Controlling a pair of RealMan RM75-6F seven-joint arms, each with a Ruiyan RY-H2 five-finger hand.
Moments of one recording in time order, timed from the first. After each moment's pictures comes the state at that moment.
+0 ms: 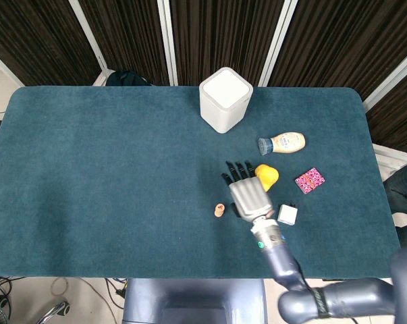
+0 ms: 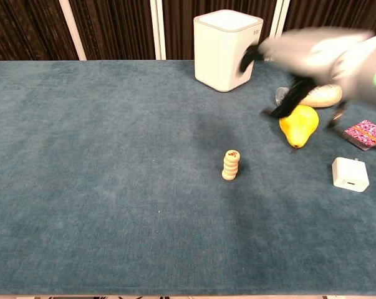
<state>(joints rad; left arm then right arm) -0.03 -1.05 -0.18 -1.58 1.19 1.46 0.02 0.87 -1.43 0.13 -2.02 -0.78 1.44 -0.84</state>
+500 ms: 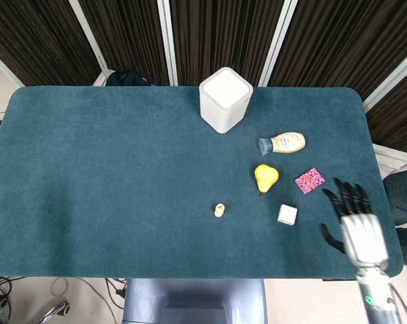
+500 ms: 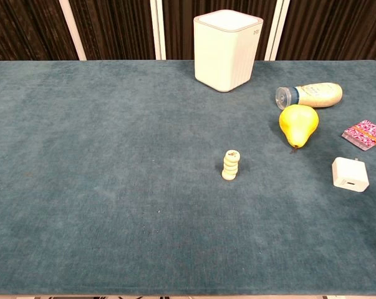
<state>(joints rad) -0.03 -1.06 -0.17 -1.59 1.21 1.47 0.03 0.32 -1.19 -0.20 -1.80 -1.44 1.82 -0.24</state>
